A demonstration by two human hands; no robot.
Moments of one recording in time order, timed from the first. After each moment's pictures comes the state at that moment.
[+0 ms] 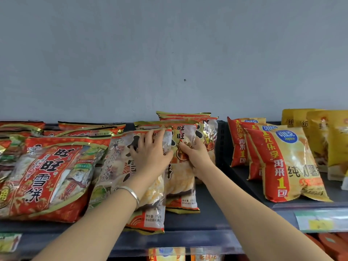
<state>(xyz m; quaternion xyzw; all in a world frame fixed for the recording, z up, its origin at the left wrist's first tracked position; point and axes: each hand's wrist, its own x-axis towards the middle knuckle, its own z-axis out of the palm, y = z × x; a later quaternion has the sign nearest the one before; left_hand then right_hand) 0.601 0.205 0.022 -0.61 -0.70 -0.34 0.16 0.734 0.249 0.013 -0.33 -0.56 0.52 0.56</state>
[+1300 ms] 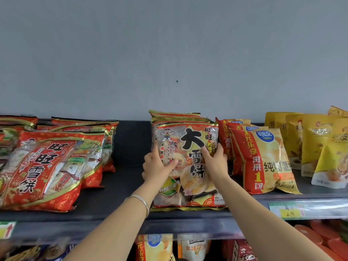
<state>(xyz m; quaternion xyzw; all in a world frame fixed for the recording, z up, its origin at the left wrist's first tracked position) 0.642 0.200 -0.021 -0.55 -0.66 -0.49 -0.13 0.807 0.228 -0.006 -0.58 -0.55 0.27 0.53</state>
